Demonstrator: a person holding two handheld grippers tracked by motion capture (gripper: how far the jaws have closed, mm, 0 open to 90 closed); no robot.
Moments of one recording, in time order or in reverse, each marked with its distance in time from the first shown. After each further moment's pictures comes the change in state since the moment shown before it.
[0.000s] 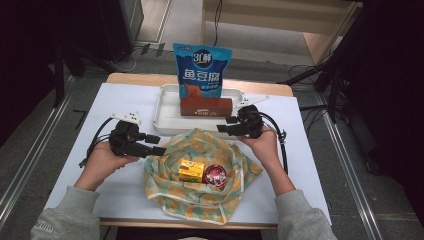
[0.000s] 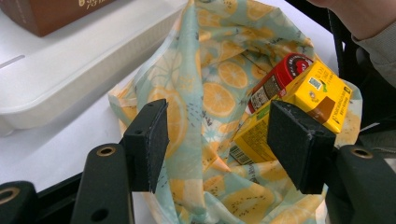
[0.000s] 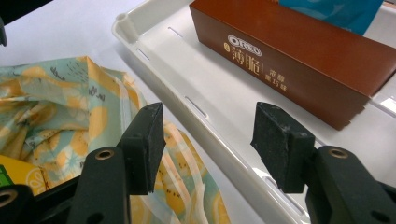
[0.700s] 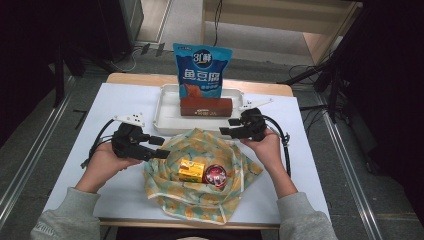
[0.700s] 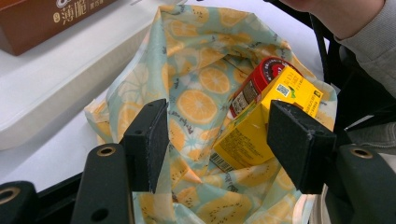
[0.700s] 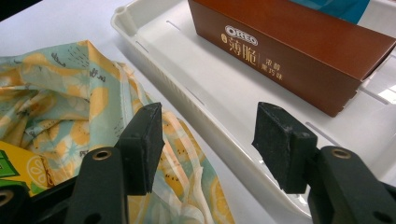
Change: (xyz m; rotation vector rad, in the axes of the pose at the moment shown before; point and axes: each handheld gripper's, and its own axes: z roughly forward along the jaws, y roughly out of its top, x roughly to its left) left arm -0.018 0.007 0.001 -0.002 -0.022 0.048; right arm 0.001 -0.009 -0.006 -0.002 -0.007 0.000
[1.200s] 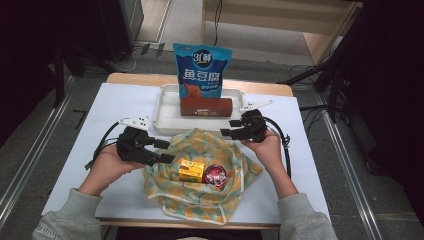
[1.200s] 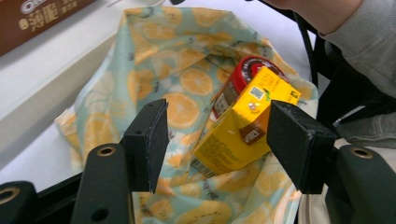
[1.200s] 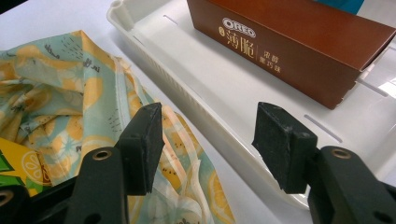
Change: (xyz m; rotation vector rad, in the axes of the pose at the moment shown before) left arm -0.016 0.005 0.008 0.015 -0.037 0.043; right arm -0.001 -0.005 0.000 0.010 -0.009 0.004
